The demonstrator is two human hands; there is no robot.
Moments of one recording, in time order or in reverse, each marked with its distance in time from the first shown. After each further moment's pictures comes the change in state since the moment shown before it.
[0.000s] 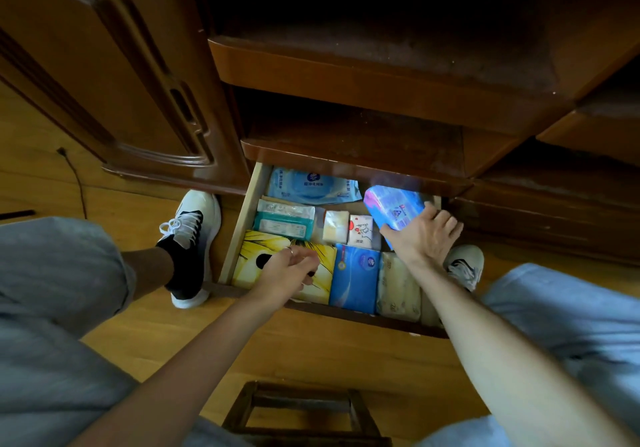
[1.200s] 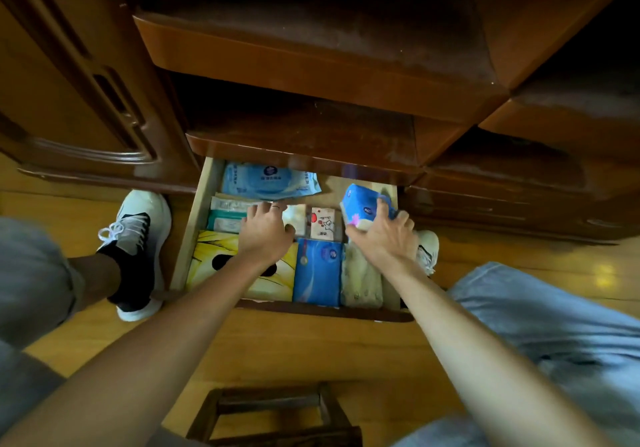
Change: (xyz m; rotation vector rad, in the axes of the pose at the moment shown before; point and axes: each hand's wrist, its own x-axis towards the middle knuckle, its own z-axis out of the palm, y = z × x) left_hand 0.097 0.005 0.034 0.936 0.258 0.395; right_hand -0.022 0.018 -0.028 0.017 -0.162 -0.074
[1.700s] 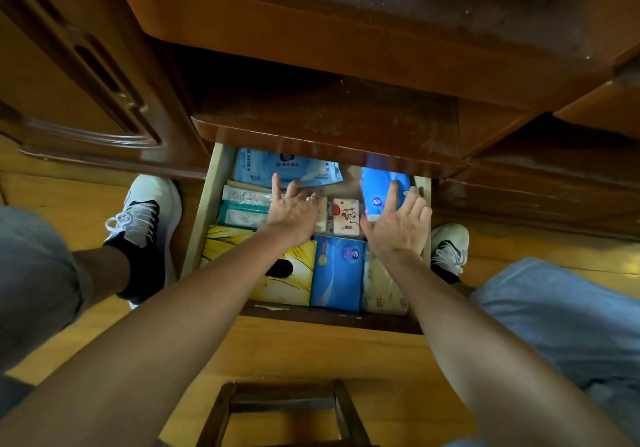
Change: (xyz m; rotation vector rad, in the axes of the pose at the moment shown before) left_hand 0.060 -0.003 0.028 0.390 -0.268 0.268; right_hand 0.046 -0.022 0.057 -0.385 0.065 -0.079
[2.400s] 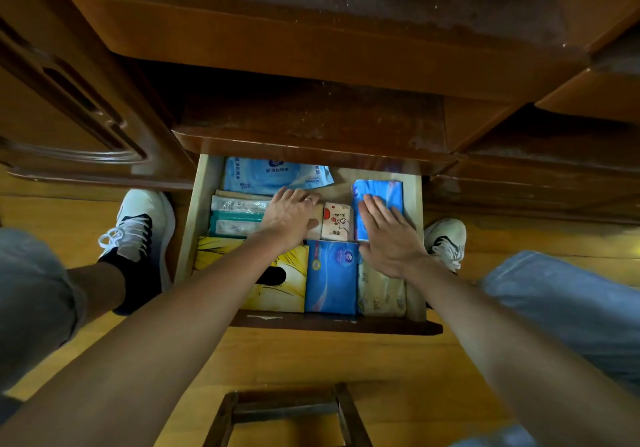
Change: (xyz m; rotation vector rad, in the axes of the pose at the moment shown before) left_hand 0.011 0.003 0.001 -0.087 0.041 0.081; right_hand 0.000 0.031 0.023 0.175 -0.169 -0.542
